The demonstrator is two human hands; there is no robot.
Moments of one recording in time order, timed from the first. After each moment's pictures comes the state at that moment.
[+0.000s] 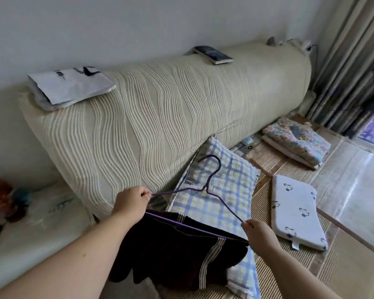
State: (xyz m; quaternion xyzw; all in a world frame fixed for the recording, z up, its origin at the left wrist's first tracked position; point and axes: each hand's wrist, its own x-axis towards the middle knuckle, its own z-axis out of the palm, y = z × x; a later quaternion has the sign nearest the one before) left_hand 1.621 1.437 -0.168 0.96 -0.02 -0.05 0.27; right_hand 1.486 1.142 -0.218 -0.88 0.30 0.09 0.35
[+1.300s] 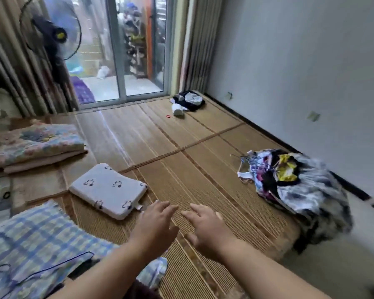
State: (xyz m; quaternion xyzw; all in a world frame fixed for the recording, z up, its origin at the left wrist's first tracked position) left_hand 1.525 1.142 -0.180 0.53 -0.82 -0.20 0.09; right_hand 1.359 1.176 -0.171 -0.74 0.65 -0.02 0.18
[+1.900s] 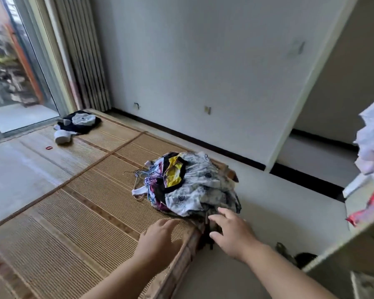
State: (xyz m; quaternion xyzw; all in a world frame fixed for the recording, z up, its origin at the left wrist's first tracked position) left_hand 1.024 1.226 -0.162 0.38 -0.89 -0.24 0.03; right_hand 0.839 1.339 -0.145 -0.50 0.85 -0.07 0.16
